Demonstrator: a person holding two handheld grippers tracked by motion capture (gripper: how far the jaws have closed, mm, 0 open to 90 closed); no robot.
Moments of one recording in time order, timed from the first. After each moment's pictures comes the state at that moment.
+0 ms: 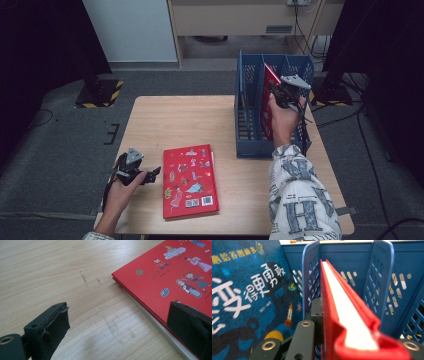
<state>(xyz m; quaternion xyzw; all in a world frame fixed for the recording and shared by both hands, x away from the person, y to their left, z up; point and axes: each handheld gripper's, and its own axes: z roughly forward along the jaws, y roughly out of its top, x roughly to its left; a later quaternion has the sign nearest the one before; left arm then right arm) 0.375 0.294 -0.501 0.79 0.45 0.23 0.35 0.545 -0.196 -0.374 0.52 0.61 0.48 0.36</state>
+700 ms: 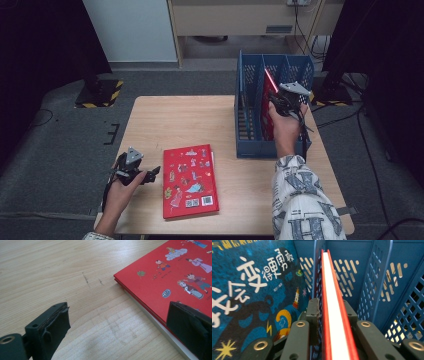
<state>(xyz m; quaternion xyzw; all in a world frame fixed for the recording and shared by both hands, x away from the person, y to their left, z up) 0.375 0.294 -0.499 0.79 0.45 0.24 0.34 0.515 -0.191 -0.372 0.52 0.63 0.45 0.36</state>
